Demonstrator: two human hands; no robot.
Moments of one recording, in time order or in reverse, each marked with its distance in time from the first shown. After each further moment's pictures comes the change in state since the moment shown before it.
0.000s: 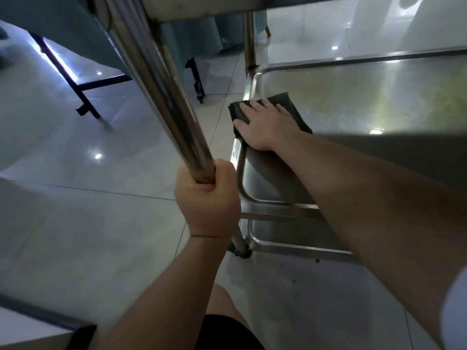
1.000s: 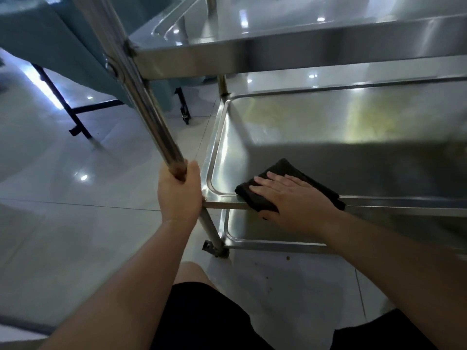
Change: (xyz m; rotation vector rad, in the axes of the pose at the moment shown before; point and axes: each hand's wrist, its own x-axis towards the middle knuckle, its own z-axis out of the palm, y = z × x) left_hand -0.009 0.025 -0.015 0.212 -0.106 -0.315; right_hand -0.230 0.084 0.016 -0.067 -0.010 -0.276
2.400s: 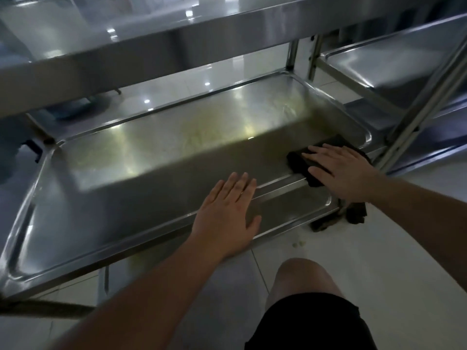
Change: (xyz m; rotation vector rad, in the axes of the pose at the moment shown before) left_hand -0.214 0.073 0.292 0.849 -0.973 1.136; right_hand -0.312 0.313 -0.053 -0.015 0.136 0.743
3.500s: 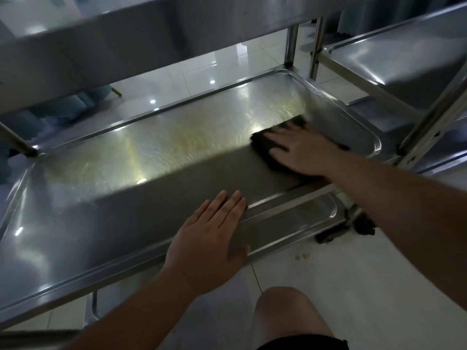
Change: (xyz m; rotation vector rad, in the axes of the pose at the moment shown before) left_hand 0.004 -0.006 0.010 0.070 -0.024 0.040; right_hand 0.113 -0.023 -0.015 -0.007 -0.032 -0.120
